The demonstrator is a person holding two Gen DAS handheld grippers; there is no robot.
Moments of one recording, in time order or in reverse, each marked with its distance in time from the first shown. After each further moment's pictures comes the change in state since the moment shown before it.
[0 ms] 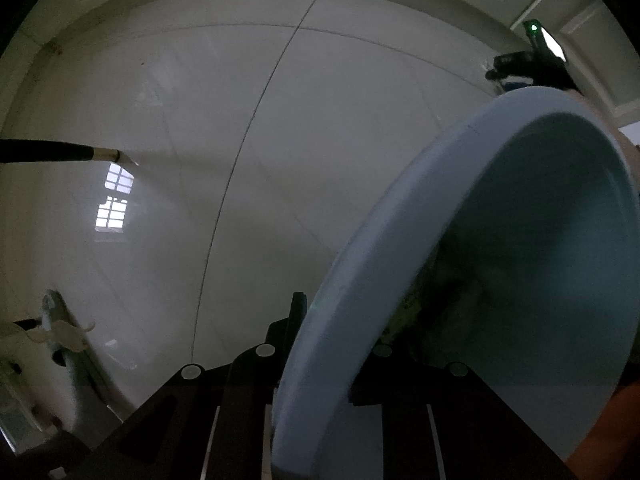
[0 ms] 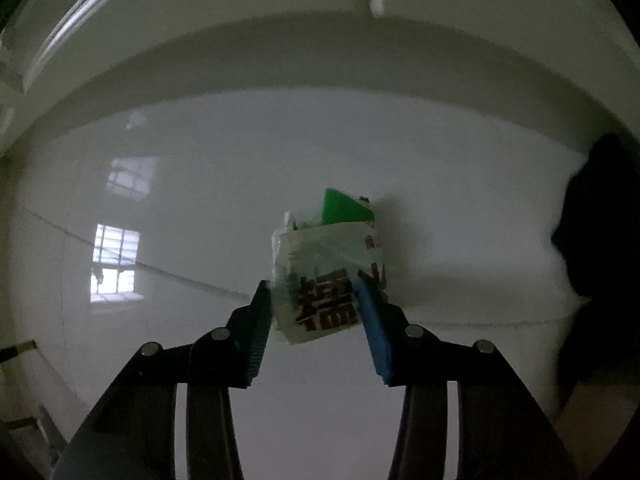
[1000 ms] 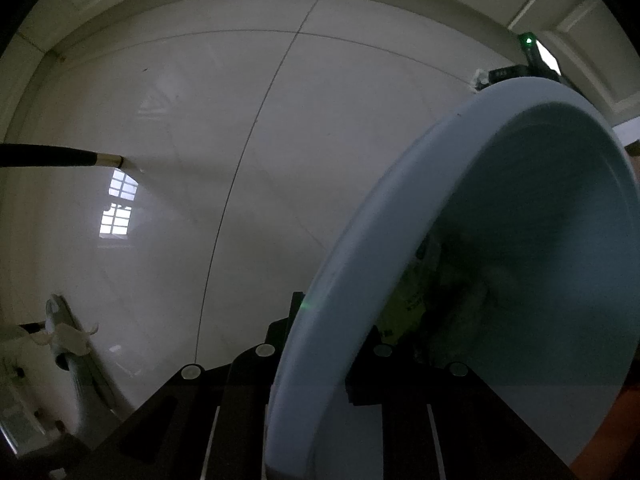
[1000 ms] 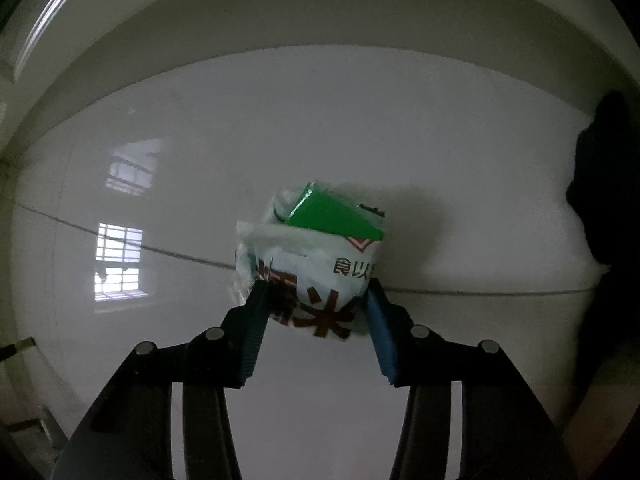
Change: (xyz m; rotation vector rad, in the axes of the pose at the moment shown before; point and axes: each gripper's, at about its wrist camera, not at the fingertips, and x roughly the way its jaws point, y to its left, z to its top) left arm -0.012 -0.034 -0.020 -0.009 -0.024 0.019; right arm 0.029 -0.005 -0.020 0.030 0.042 0.026
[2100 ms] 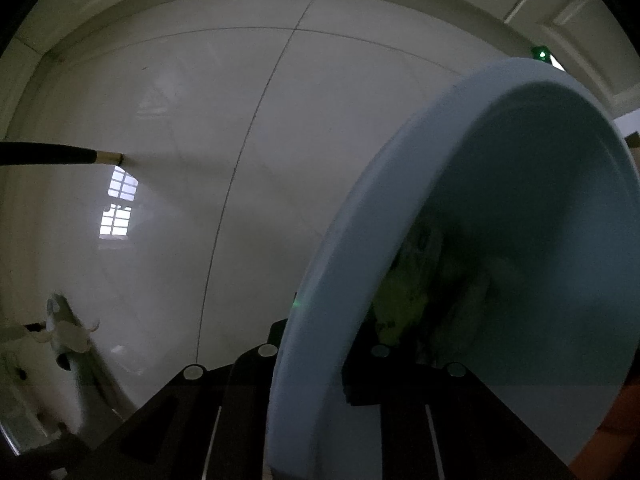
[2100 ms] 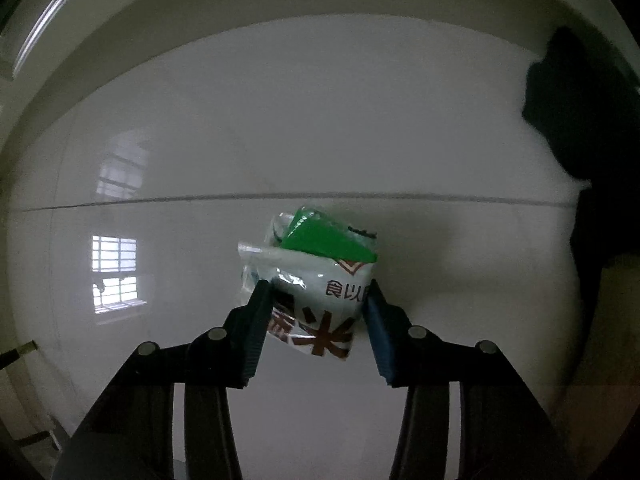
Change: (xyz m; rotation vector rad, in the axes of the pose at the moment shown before) left arm -0.029 -0.045 -0.018 -0.010 0.001 0.006; right arm -0.004 0.016 -0.052 0.105 0.023 -0.030
